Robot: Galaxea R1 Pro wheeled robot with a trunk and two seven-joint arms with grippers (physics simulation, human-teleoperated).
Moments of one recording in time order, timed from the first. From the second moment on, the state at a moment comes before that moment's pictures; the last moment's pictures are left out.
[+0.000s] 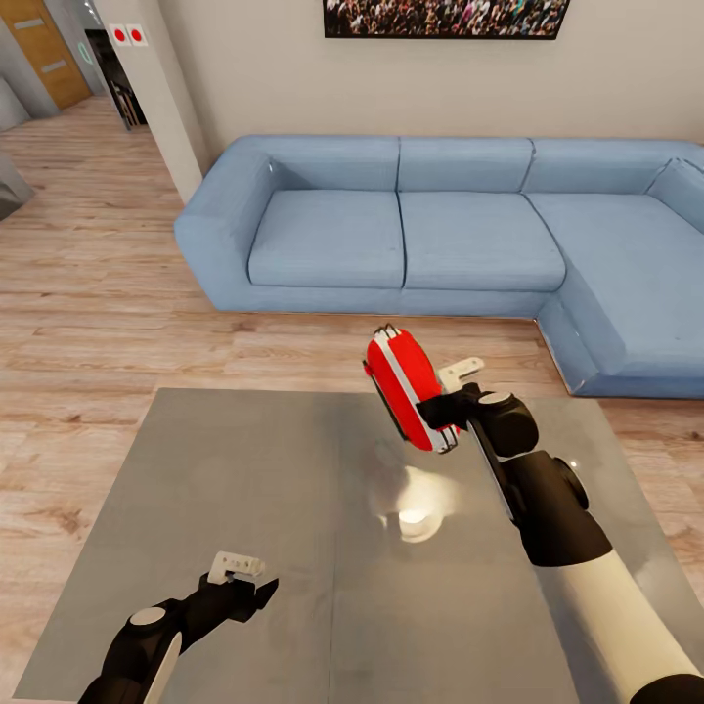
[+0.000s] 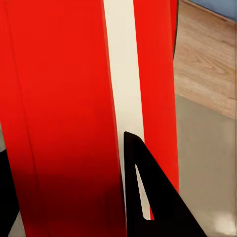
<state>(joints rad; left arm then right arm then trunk) -0.15 0.06 -0.01 -1.36 0.00 0.55 -0.36 -0.79 -0.04 0.26 -1.51 0.20 1.05 0.20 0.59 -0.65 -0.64</state>
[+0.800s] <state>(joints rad) -0.15 0.06 -0.01 -1.37 0.00 0.55 -0.36 -0.76 -0.05 0.27 -1.53 0.22 1.05 0.21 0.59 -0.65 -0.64</state>
